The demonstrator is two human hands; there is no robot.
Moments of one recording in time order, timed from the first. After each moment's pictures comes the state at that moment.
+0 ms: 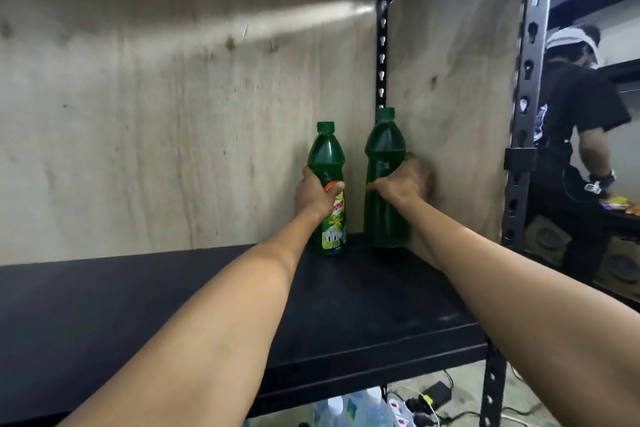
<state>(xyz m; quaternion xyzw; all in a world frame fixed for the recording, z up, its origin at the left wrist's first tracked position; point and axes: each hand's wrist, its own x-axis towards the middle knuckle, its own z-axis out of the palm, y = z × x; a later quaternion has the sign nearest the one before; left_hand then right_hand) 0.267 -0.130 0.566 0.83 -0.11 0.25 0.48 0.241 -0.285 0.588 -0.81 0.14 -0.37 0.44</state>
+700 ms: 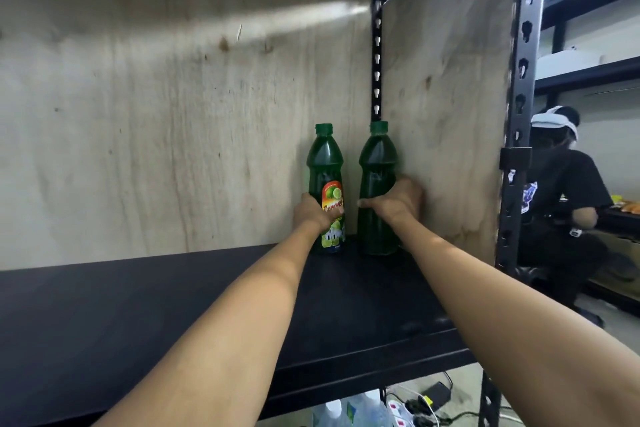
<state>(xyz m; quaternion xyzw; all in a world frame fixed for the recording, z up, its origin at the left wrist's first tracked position) 0.282 -0.131 0.541 0.87 -0.06 0.15 0.46 0.236 -0.283 0.562 -0.83 0.15 -0.32 0.43</state>
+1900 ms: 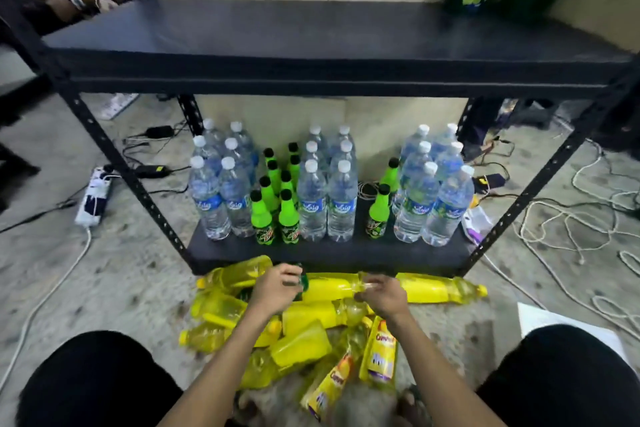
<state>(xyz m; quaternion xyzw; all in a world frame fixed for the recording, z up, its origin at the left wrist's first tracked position) -0.177 0.148 0.164 0.86 0.14 -0.12 0.48 -0.144 -0.080 0.128 -0.83 0.17 0.20 0.48</state>
